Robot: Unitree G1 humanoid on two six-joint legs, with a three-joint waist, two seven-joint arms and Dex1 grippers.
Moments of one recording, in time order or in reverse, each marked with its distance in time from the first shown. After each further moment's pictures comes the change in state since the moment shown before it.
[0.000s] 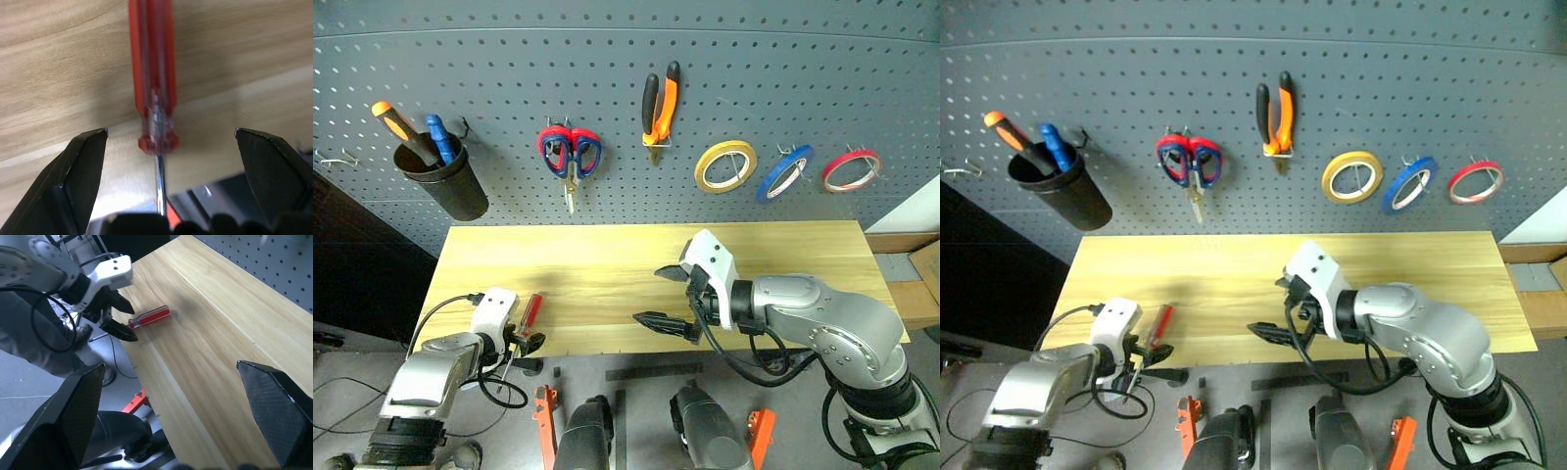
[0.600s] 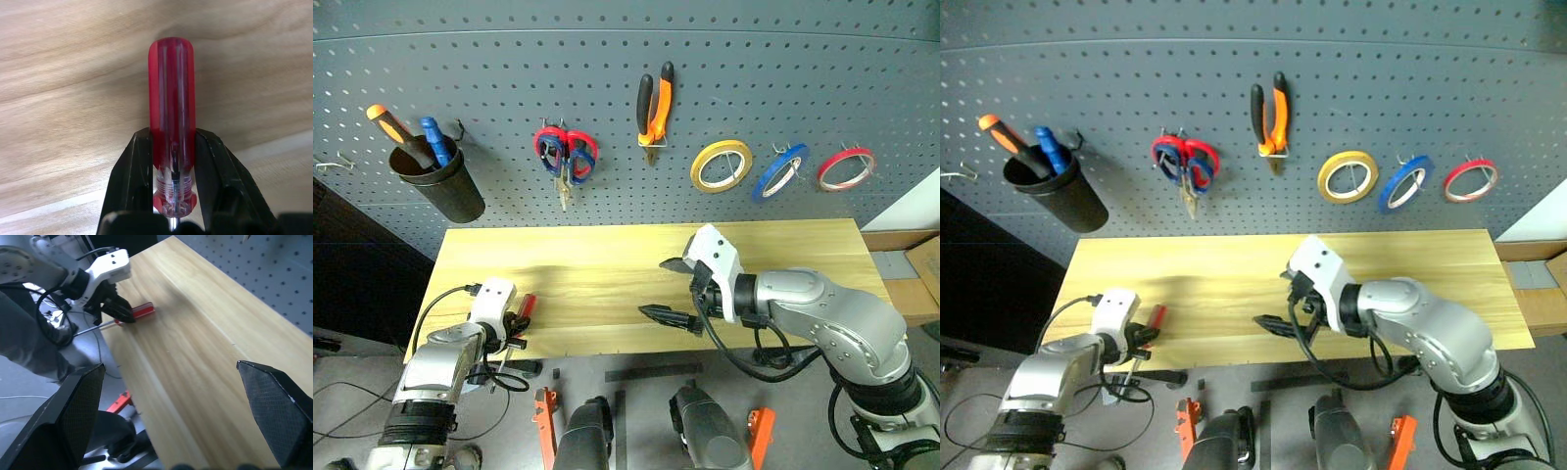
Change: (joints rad) left arm -0.026 -0.062 0.051 0.106 0.044 -0.189 0.081; right arm -0.021 -0.036 0.000 0.032 -0.051 -0.070 0.021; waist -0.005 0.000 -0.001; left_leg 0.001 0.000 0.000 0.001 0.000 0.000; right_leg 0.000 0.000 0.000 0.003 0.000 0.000
